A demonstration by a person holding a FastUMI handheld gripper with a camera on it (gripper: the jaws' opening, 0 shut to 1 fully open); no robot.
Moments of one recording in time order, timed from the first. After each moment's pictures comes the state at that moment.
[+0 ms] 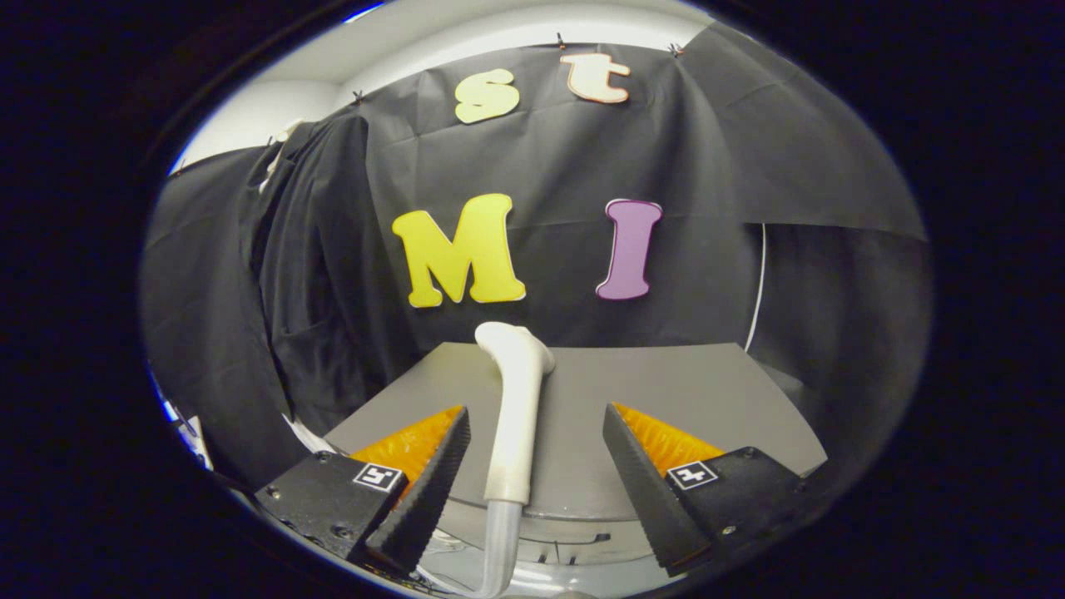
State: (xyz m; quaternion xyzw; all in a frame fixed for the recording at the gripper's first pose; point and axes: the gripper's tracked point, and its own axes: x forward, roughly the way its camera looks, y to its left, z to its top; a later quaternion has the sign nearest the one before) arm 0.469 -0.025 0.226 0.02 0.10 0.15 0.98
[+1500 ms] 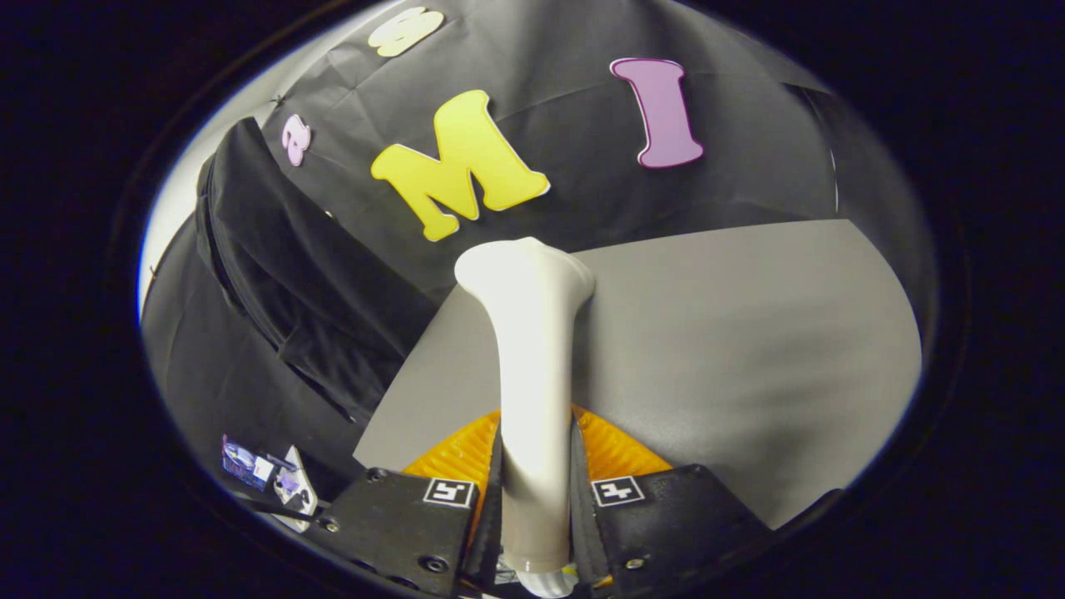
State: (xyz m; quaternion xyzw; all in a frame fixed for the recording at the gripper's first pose) arm 0.538 0.018 0.175 0.15 0.30 0.25 0.91
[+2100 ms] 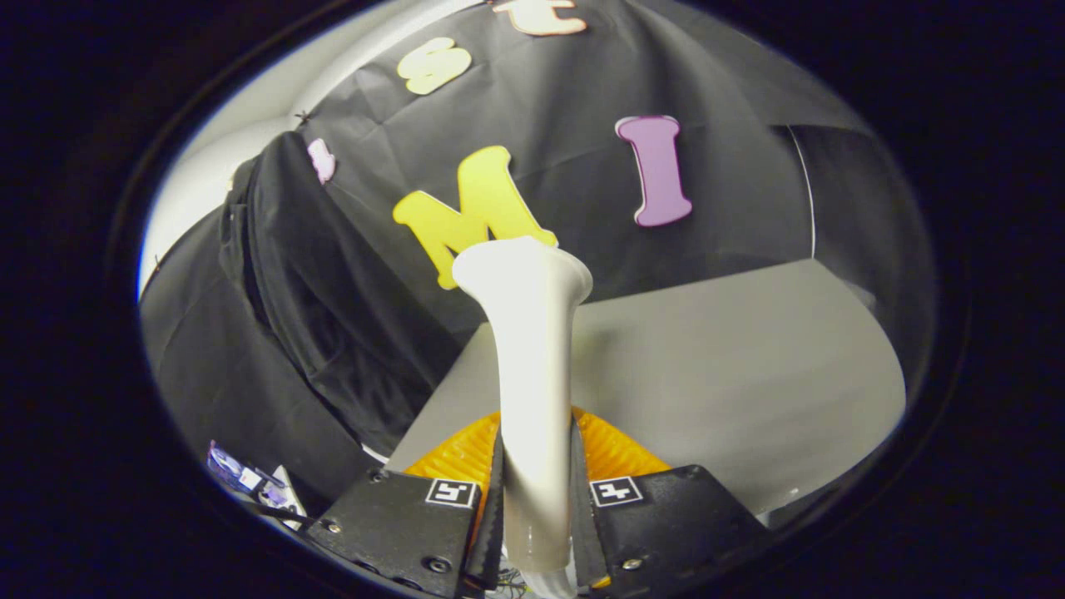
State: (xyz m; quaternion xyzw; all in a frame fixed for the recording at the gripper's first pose) arm 0.486 0.027 0.237 0.14 0.18 0.23 0.95
